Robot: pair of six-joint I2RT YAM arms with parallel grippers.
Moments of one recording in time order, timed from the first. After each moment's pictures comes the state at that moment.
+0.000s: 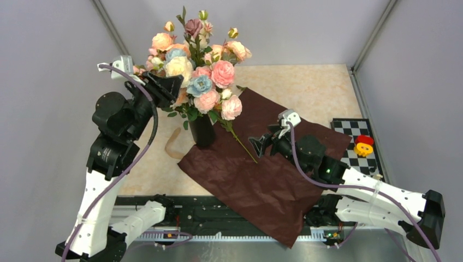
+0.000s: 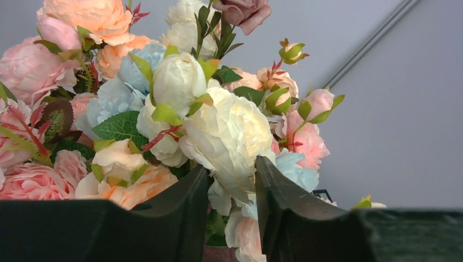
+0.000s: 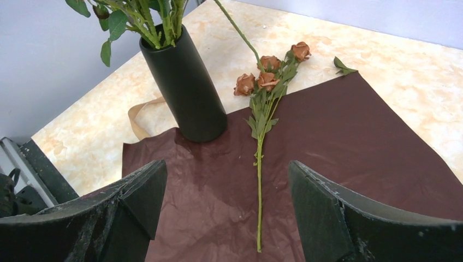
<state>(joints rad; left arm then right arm) -0.38 0.91 1.45 -0.44 -0.04 -0.53 1.01 0.85 0.66 0.13 0.32 0.19</state>
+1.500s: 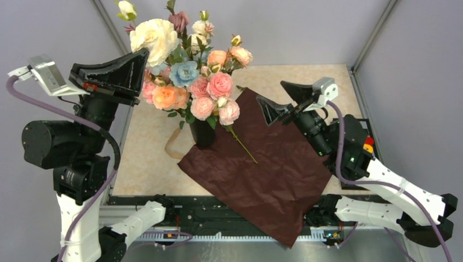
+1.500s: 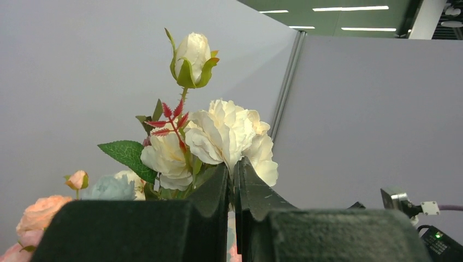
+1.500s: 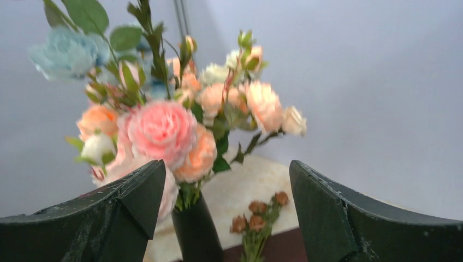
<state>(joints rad) -0.38 0.91 1.75 -0.21 0.14 -0.40 1.01 0.88 1.05 0.19 0.34 -0.02</state>
